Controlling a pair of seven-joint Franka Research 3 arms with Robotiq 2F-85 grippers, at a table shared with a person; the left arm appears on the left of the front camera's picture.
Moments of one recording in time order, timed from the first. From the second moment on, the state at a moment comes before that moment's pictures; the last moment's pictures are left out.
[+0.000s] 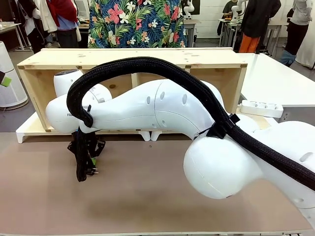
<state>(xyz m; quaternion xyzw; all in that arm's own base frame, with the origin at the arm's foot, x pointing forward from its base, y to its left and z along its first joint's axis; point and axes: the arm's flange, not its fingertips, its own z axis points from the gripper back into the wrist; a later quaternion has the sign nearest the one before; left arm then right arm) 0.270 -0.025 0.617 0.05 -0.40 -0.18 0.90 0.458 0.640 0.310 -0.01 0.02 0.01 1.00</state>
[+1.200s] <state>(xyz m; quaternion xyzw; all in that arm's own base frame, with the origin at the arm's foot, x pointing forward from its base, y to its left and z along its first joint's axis) 0.270 -0.025 0.617 0.05 -0.40 -0.18 0.90 0.361 0.569 0.359 -0.07 0.10 0.16 0.98</state>
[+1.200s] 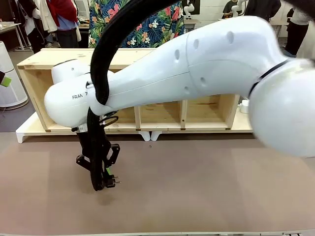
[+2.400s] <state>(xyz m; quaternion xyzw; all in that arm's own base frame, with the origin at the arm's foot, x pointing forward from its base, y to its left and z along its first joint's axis) 0.270 -0.025 0.617 0.05 -0.40 -0.18 0.90 0.267 0.392 0.340 -0.01 0.06 0.00 1.00</state>
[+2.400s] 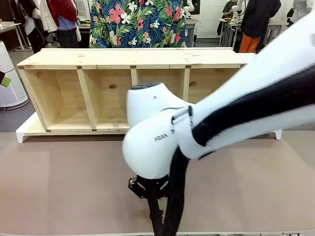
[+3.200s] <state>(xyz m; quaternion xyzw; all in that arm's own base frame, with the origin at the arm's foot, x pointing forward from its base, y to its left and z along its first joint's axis) 0.270 -0.025 0.617 0.05 -0.40 -0.18 0.90 0.261 0.366 0.343 0.00 0.04 -0.03 1.00</state>
